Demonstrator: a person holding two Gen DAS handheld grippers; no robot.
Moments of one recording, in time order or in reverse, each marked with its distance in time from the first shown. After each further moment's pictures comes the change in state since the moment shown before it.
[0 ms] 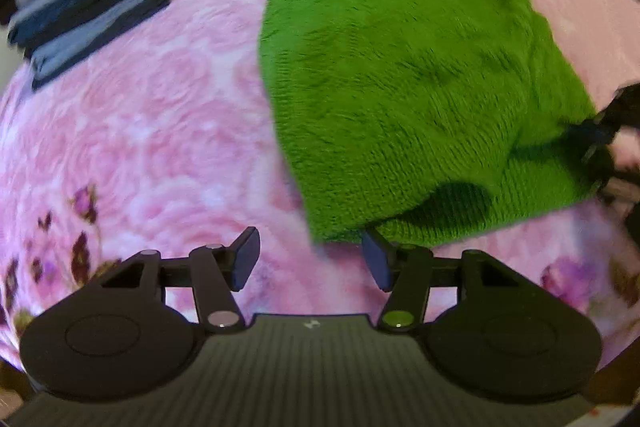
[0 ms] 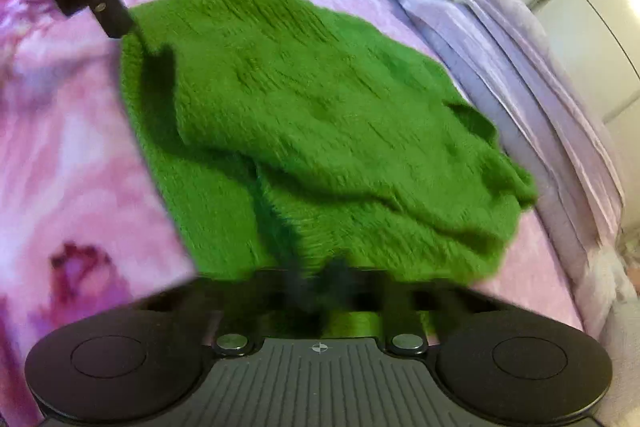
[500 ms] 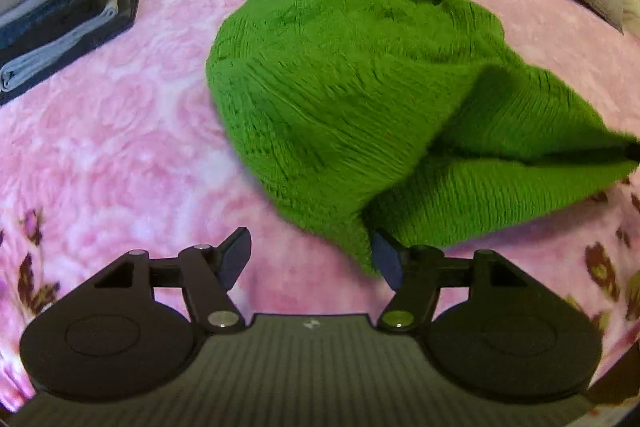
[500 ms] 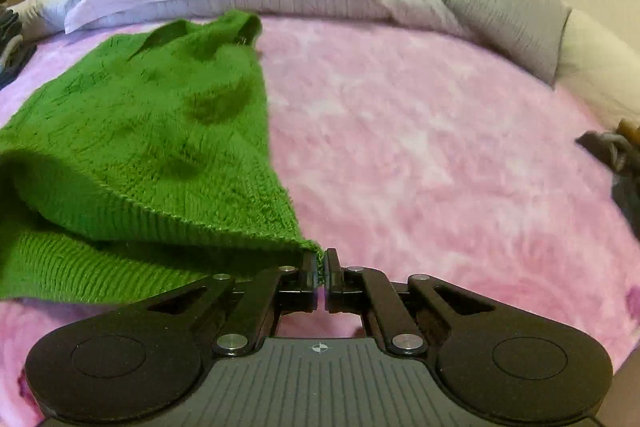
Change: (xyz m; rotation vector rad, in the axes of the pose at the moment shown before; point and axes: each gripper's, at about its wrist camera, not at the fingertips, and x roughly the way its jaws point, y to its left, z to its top) left arm 0.005 -0.024 0.011 -0.058 -0.098 -0.109; right arm -0.037 -0.116 -0.098 1.018 0.207 -0.262
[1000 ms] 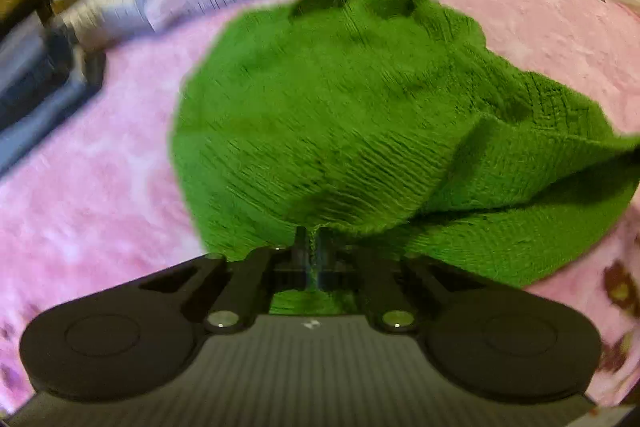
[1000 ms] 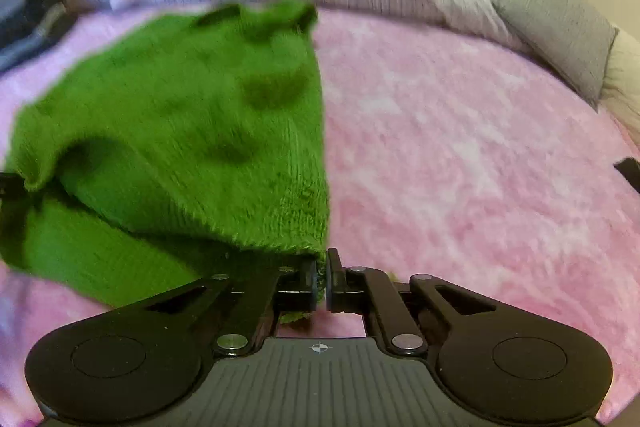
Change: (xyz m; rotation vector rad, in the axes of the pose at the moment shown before) left arm 0.013 -0.024 0.030 0.191 -0.095 0.042; right arm -0.007 0.016 -0.004 -0.088 -0.014 0.090
